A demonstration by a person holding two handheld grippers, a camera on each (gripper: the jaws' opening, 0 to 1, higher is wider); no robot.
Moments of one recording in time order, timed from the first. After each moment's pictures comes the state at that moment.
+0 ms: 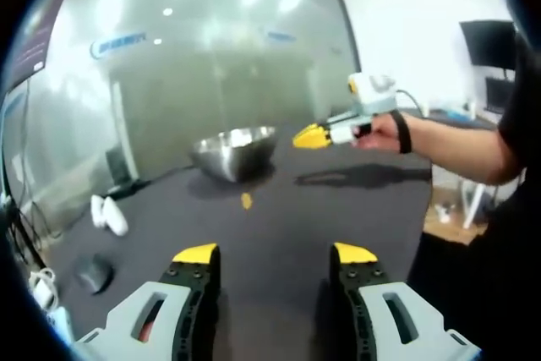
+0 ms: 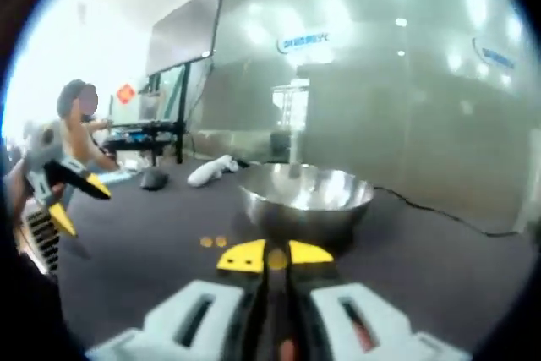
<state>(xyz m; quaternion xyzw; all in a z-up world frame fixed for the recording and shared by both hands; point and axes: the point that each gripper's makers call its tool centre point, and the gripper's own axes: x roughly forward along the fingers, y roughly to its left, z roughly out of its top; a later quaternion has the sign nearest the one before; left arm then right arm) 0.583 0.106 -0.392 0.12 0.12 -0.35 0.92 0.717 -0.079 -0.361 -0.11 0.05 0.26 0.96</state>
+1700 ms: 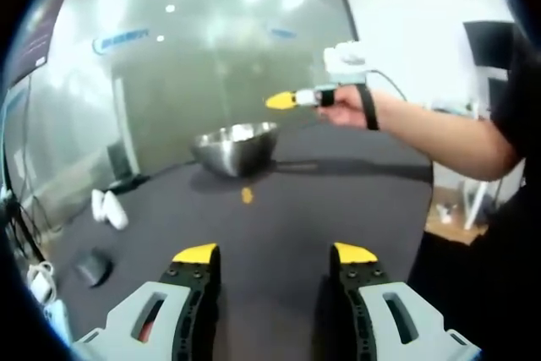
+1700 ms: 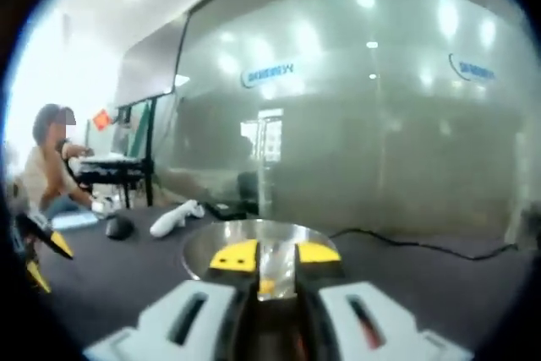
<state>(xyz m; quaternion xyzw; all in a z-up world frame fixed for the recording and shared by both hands) 0.585 0.109 -0.397 0.12 0.12 -0.35 0.92 0.755 -0.086 -0.300 -0.04 -0.02 0.23 0.97</state>
